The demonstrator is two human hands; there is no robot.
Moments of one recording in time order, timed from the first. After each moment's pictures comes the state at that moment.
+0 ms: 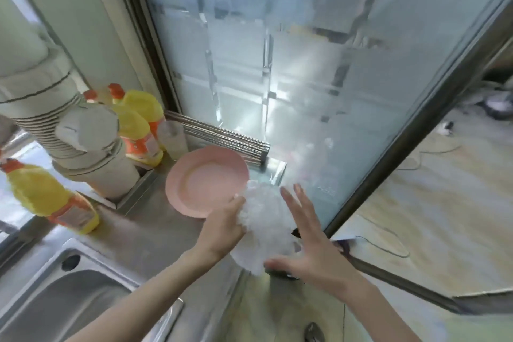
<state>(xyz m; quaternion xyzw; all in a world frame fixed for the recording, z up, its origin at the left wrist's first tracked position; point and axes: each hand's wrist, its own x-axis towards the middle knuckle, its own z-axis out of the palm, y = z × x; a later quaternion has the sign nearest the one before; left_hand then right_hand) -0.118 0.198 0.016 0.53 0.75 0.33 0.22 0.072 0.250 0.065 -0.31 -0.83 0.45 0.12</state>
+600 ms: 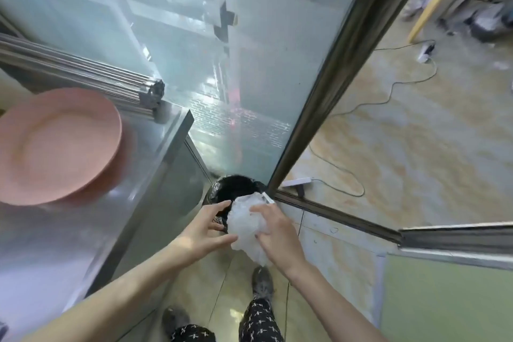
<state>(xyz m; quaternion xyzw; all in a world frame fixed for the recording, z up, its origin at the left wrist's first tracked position) 0.032 0.307 -0.146 0.40 0.70 0.23 0.54 0.207 0.379 -0.160 -0.47 -0.76 0.44 0.06</state>
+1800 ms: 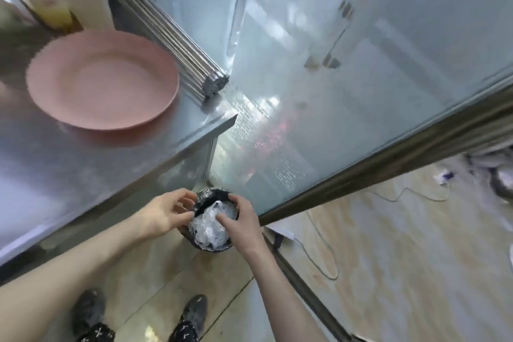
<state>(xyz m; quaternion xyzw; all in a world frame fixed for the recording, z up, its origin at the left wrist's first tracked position) -0.008 0.291 -0.174 0.29 0.78 0.33 0.44 0.131 0.421 -0.175 -0.41 -0.77 0.49 -0.05</state>
